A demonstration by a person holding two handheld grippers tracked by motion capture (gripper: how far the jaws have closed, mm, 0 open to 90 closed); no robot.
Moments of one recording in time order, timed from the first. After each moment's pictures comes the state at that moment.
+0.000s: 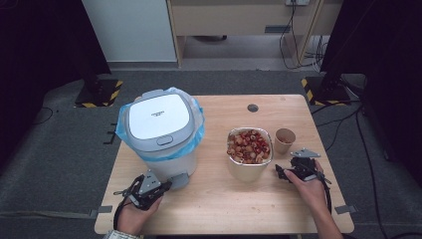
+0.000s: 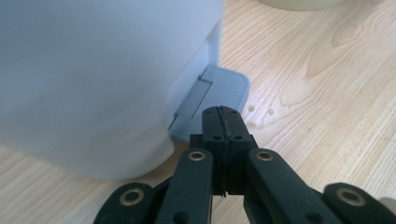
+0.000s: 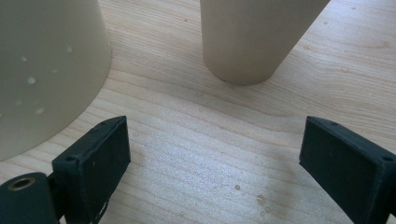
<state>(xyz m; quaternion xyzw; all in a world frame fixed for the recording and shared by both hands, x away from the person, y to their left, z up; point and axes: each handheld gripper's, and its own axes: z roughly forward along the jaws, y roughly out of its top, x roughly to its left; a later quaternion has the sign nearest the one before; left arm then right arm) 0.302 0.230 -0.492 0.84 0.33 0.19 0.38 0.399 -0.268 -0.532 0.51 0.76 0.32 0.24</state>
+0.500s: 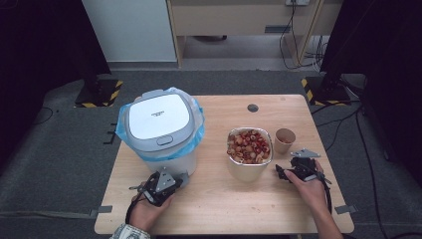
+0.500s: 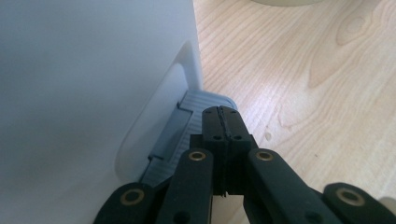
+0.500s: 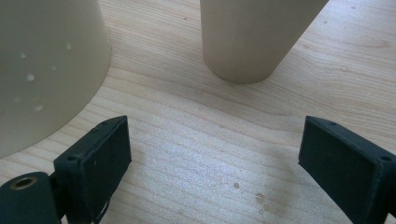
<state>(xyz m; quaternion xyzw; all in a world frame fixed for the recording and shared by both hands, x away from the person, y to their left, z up) 0.318 0.200 -0.502 0.86 0.30 0.21 0.36 0.399 -0.268 -0.532 0.51 0.76 0.32 0.24</state>
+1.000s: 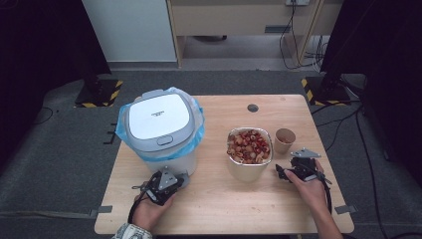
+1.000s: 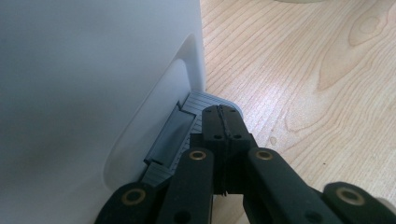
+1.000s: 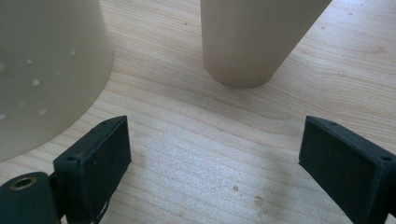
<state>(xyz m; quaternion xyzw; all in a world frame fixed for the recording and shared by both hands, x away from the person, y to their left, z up) 0.321 0.198 -0.507 0.85 0.33 0.20 0.36 0.398 -0.267 -0.530 0.51 0.76 0.32 0.24</state>
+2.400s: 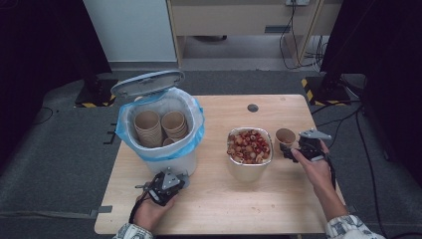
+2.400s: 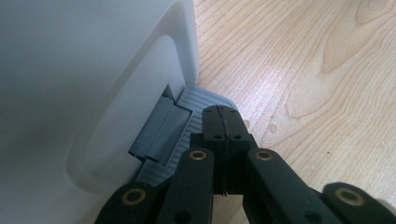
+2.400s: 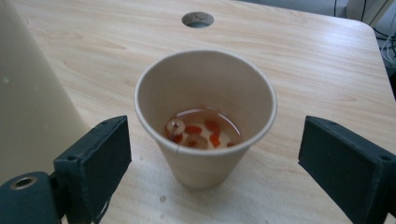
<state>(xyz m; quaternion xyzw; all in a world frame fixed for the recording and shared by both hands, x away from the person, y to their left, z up) 0.323 0.194 -0.515 0.86 0.33 0.19 0.33 0.443 -0.284 -0.488 0.50 0.73 0.39 0.26</state>
